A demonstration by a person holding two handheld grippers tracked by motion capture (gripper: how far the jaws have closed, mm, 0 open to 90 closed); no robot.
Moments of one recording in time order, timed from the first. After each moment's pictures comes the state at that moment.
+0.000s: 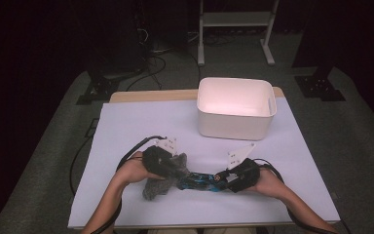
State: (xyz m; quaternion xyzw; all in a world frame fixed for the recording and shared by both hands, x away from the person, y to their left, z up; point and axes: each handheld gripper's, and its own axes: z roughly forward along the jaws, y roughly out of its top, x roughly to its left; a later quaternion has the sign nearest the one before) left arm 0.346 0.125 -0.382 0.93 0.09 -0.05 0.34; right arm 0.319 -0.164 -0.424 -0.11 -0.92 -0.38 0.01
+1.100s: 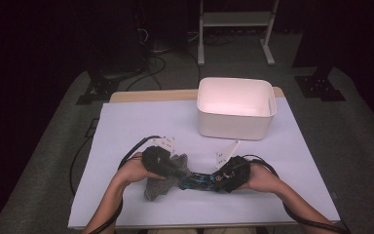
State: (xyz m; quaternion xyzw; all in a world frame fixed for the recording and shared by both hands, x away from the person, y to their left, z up) left arm 0.352 0.129 -0.392 0.92 0.11 -0.09 0.37; right arm 0.324 -0.136 -0.413 -0.08 -0.95 -0.31 0.02
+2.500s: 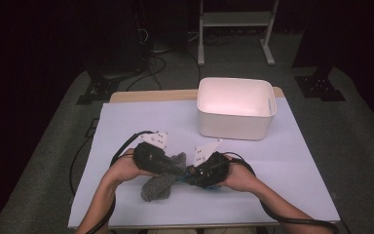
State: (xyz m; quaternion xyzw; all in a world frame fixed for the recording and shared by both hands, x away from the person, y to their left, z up) left arm 0.335 0.144 -0.343 0.91 0.07 -0.06 0.41; right arm 0.312 -0.077 -0.380 -0.06 -0.92 -0.39 -0.04
